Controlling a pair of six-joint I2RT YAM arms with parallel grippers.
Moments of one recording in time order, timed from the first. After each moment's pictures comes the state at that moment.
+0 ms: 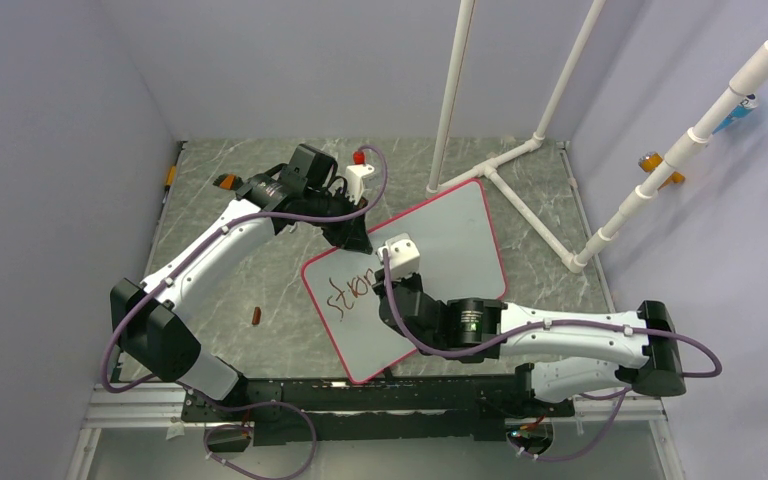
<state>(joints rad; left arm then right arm) -0.58 1.51 1.47 -0.82 0.58 0.03 1.39 1.20 1.00 -0.37 0.84 0.47</state>
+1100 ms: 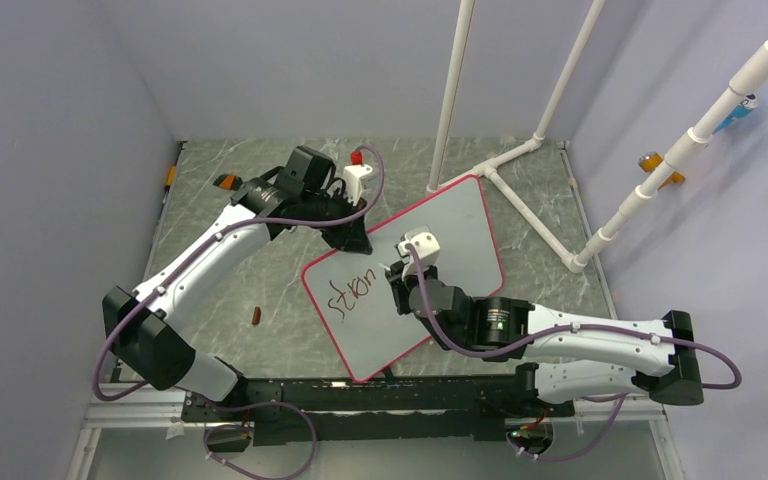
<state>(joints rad) -0.59 1.47 1.46 -0.81 0.56 0.00 1.36 1.05 0.93 -0.28 0.79 0.35</state>
